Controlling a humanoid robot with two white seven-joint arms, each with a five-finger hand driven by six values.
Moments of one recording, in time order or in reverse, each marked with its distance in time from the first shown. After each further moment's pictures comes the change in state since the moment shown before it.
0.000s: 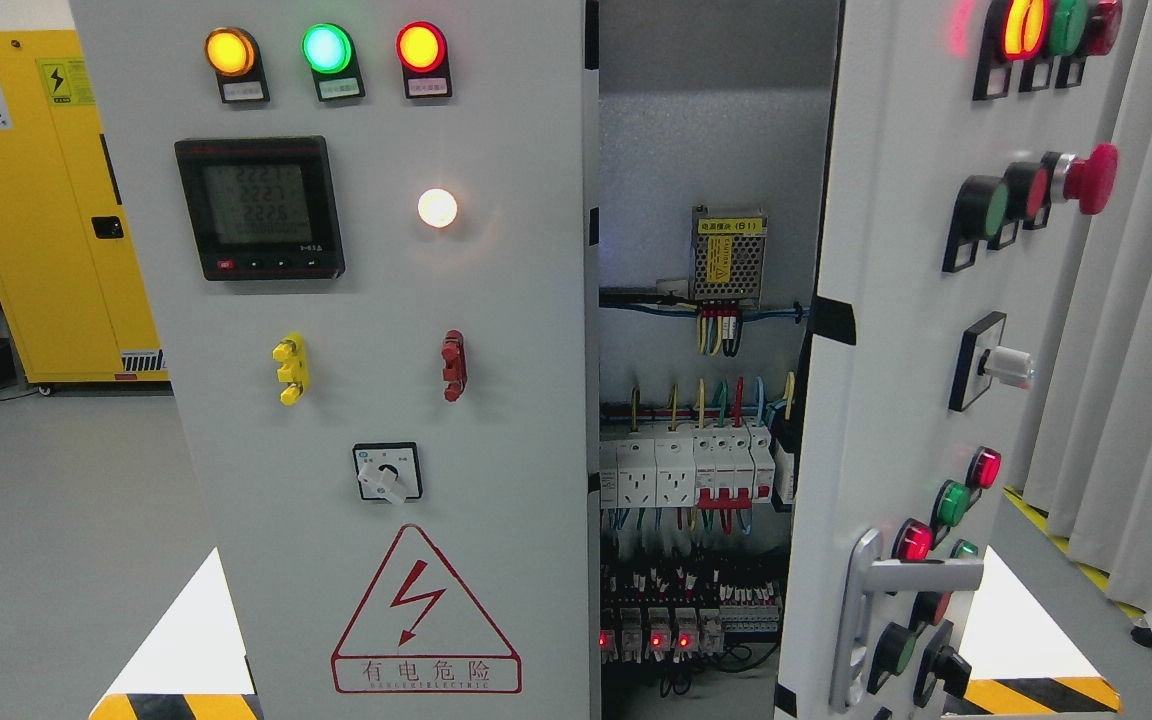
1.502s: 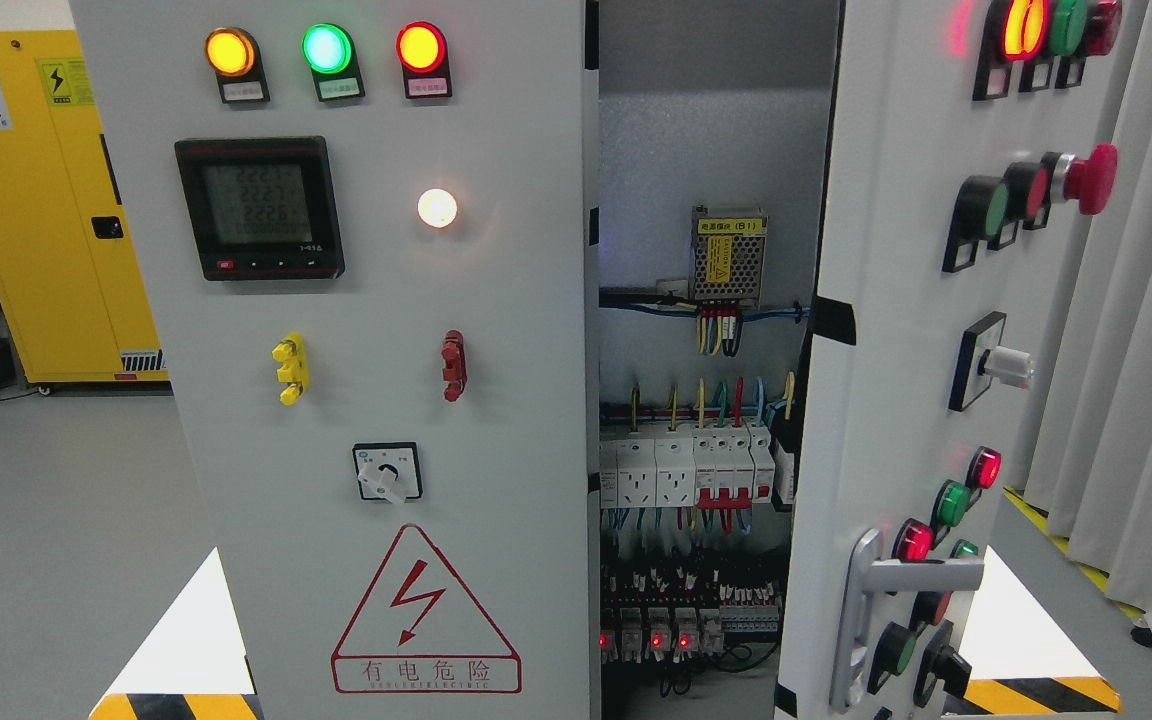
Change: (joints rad) left arm 0.273 0.208 0.154 -0.965 0.160 -0.041 -0.655; right arm 0.000 -0.001 -0.058 0.000 0.000 0.000 0.000
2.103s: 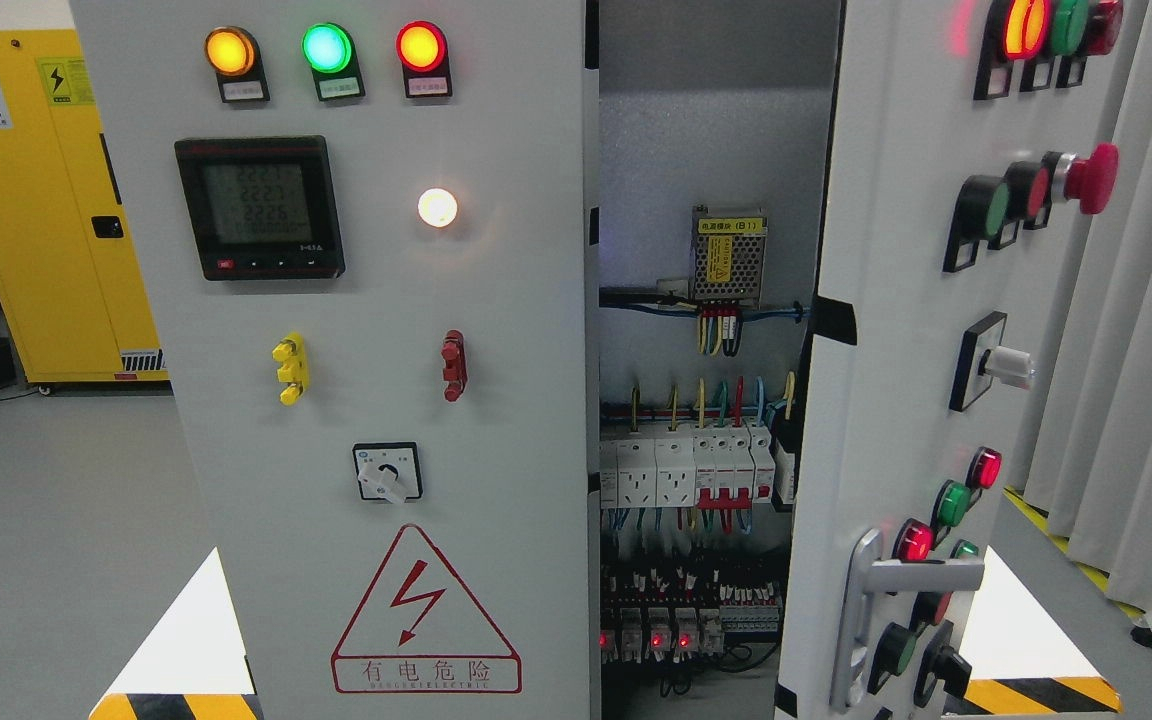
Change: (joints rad) left arm 0.046 0.319 -0.087 -0.513 0.313 0.001 -0.009; right arm 0.000 -0.001 -0.013 0.000 0.000 0.000 0.000
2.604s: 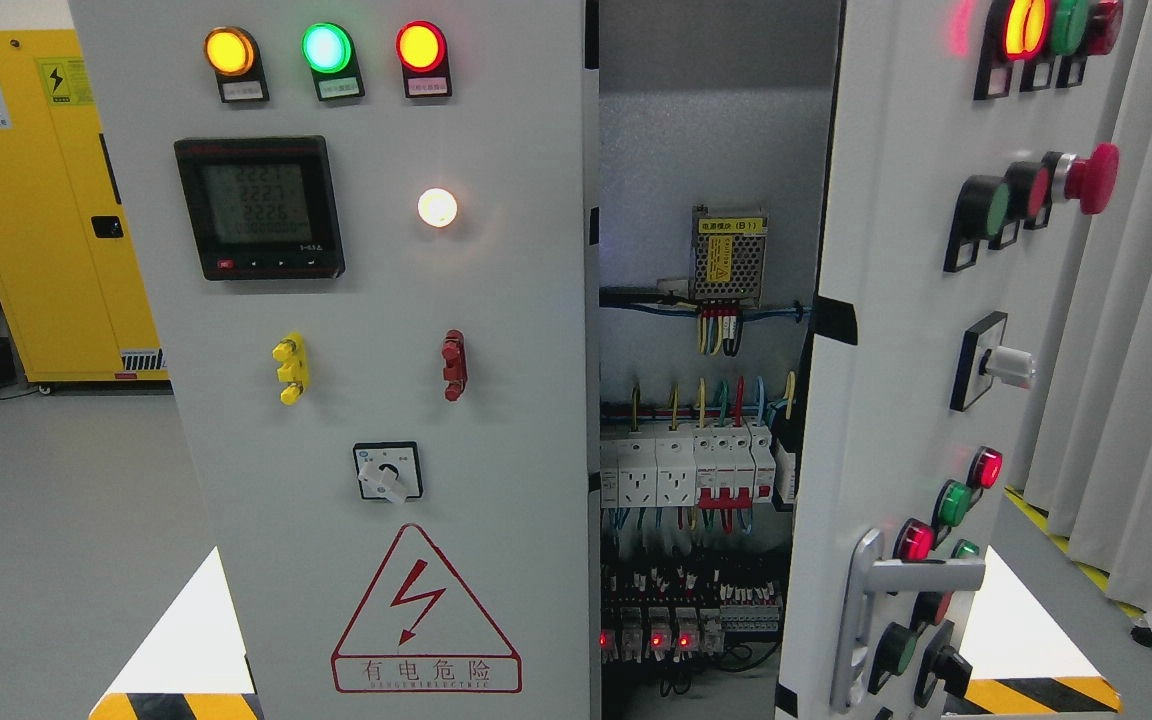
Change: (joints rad) left arm -0.249 0.188 -0.053 -0.226 0.262 0.241 0.004; right arm 0.000 0.002 -0.004 0.000 0.000 0.000 0.000
